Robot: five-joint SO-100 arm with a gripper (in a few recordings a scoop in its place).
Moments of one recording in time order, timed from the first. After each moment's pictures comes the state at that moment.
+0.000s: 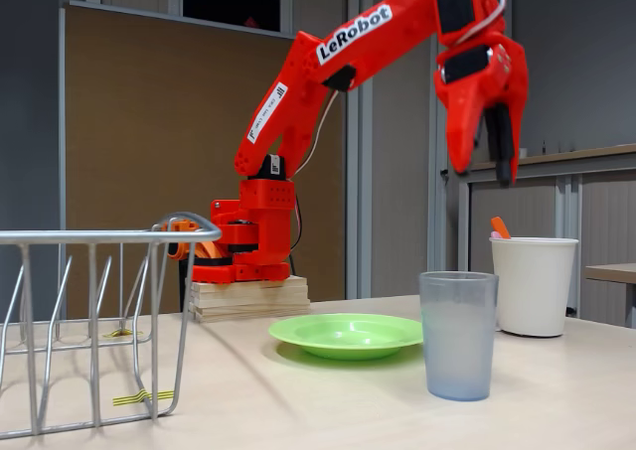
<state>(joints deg) -32.3 62.1 38.3 104.8 95.5</state>
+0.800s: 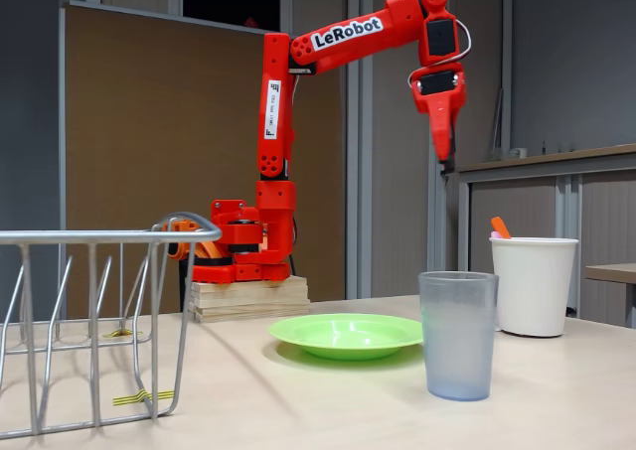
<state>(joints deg) -63.5 89.3 70.0 104.2 92.4</state>
